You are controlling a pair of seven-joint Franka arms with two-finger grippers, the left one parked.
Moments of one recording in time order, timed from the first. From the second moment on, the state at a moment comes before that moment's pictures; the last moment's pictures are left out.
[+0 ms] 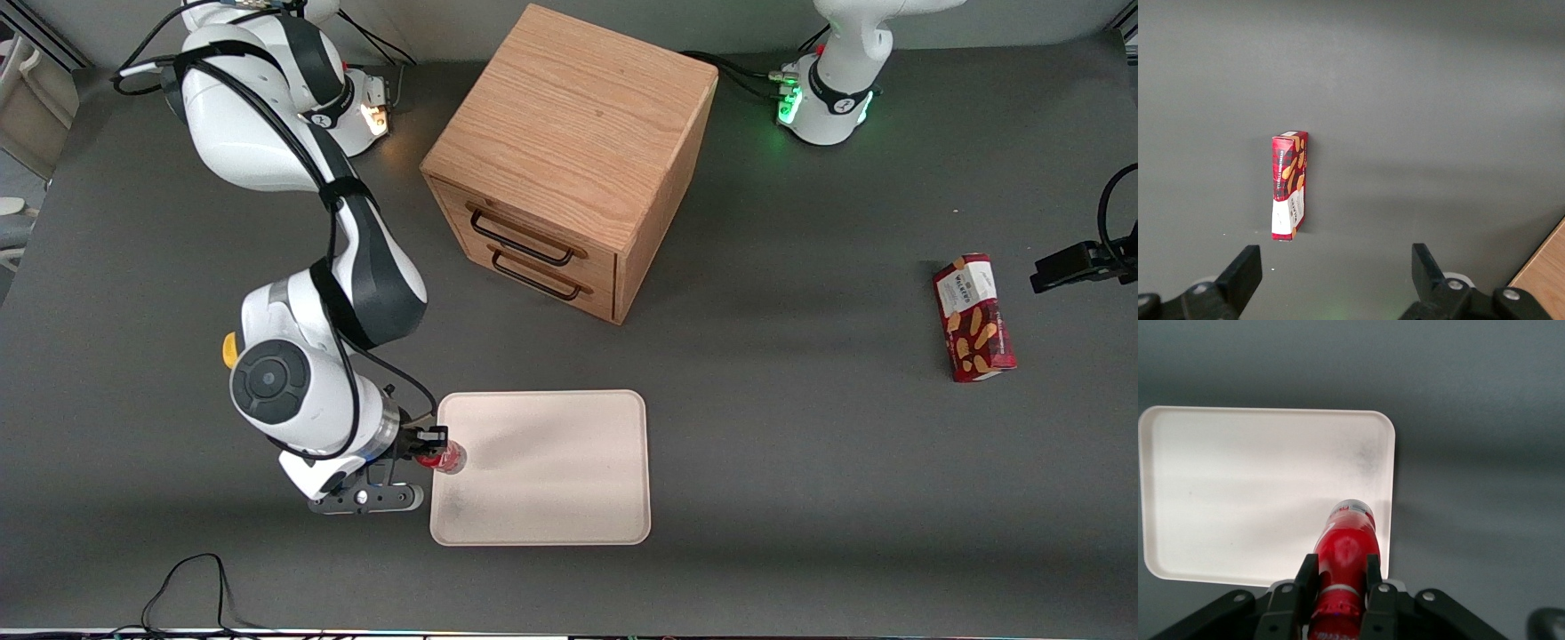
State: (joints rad) arm 0.39 0.95 -0.06 -0.73 0.08 1.74 0.32
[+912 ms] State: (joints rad) arm 0.38 1.04 -0.06 -0.73 0.08 1.92 0.30
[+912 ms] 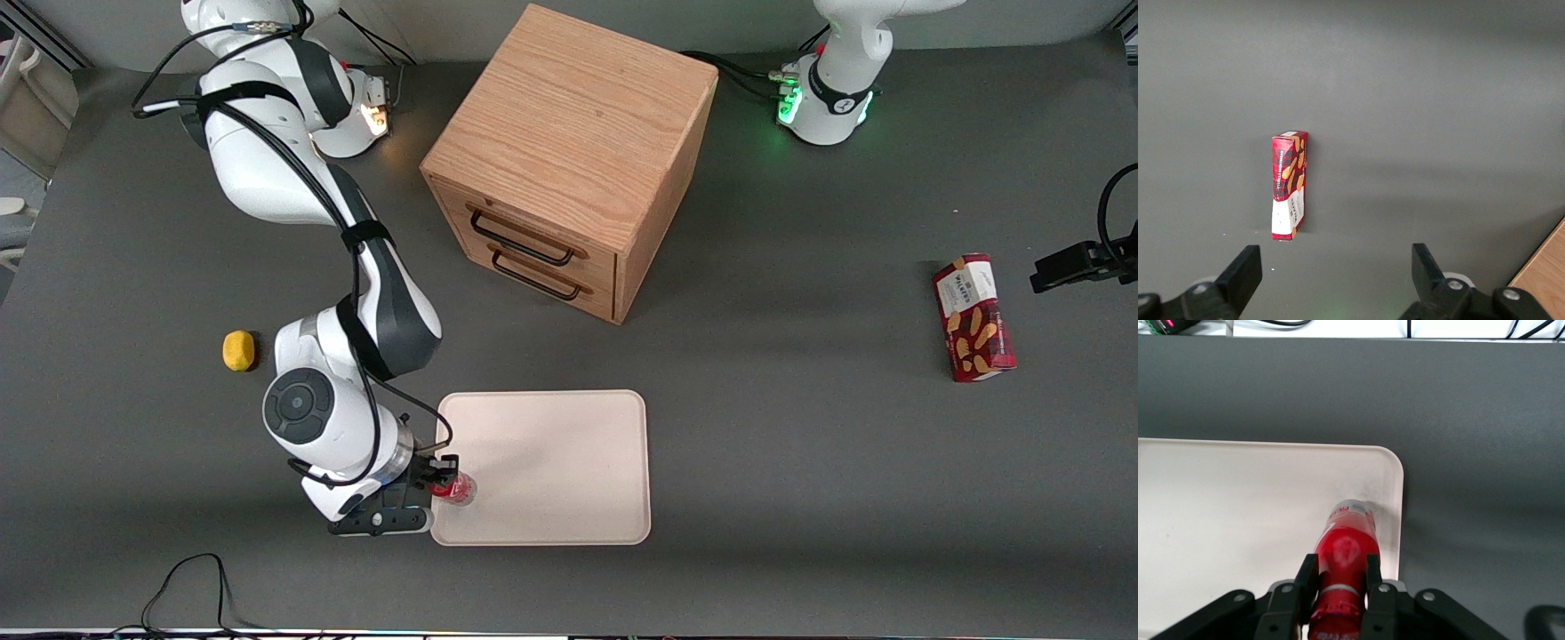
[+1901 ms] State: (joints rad) arm 0.37 1.05 -0.06 -0.76 0.08 1.95 0.28
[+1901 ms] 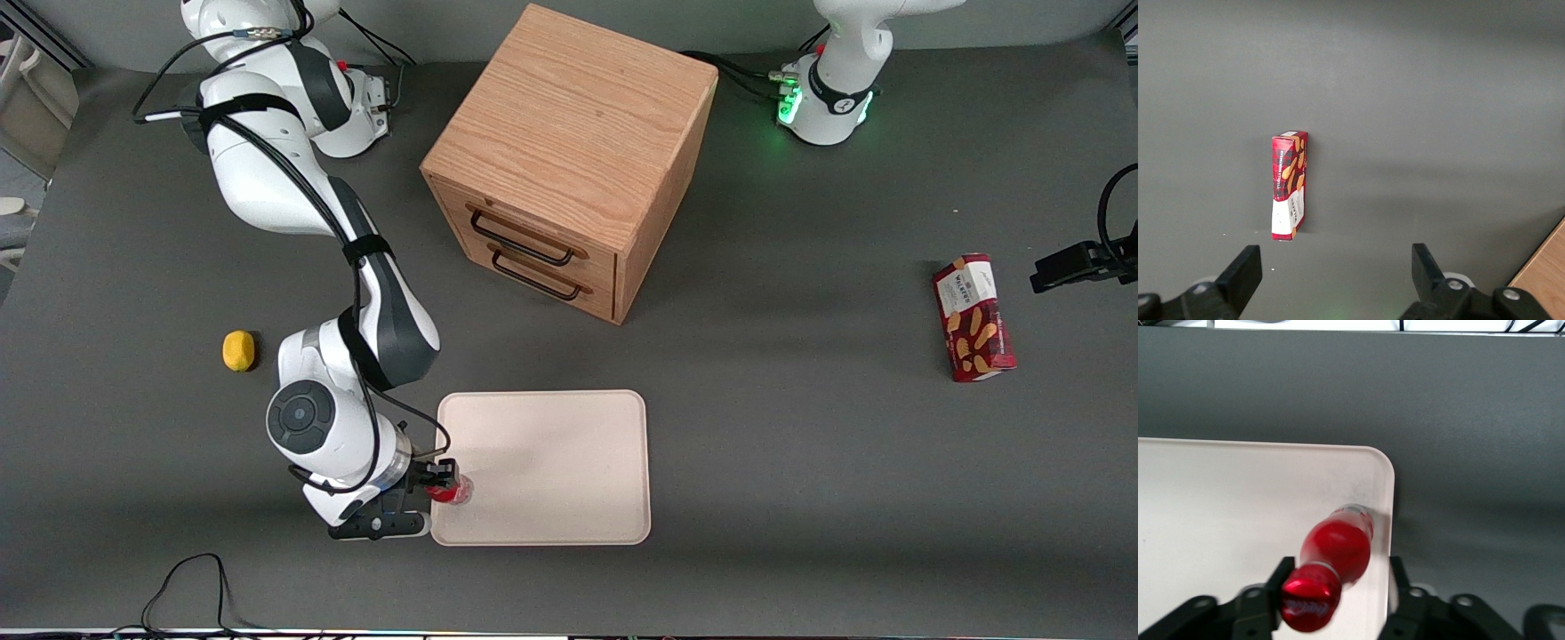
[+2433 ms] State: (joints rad) arm 0.37 0.77 -0.06 -0.93 0.08 1.75 0.39
